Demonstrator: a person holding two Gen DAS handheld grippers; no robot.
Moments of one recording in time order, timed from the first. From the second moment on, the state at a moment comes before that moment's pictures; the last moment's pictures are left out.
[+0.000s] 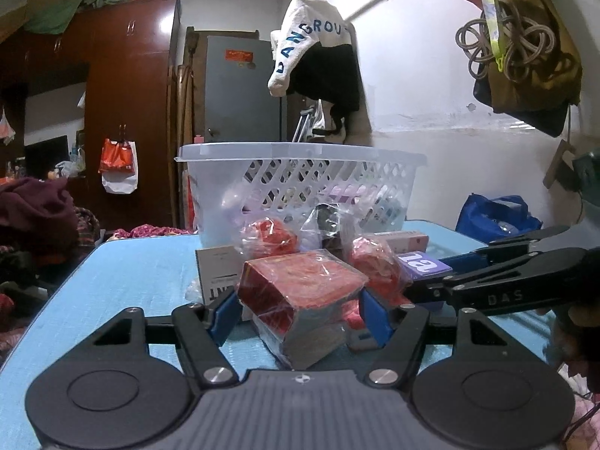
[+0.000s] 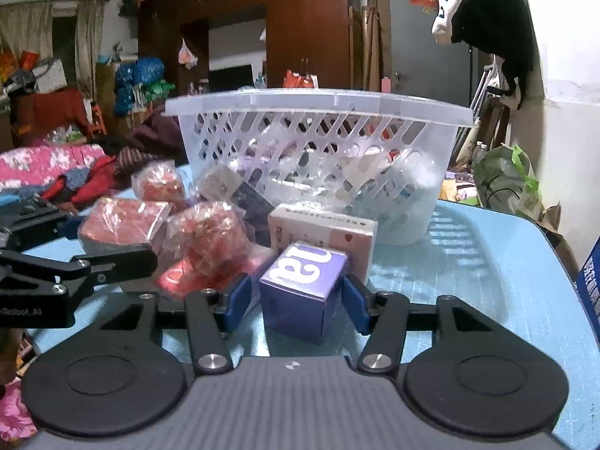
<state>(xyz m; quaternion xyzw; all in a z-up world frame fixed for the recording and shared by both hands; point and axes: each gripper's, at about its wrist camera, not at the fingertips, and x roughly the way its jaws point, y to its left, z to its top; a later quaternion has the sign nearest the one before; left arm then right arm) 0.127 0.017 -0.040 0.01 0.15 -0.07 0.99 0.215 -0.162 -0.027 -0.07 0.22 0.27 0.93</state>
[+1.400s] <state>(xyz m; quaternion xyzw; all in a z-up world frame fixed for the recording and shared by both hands) 0.289 0.059 0.086 -0.06 0.16 -0.07 0.98 0.311 -0.123 0.104 -0.09 0.11 0.28 0.95</state>
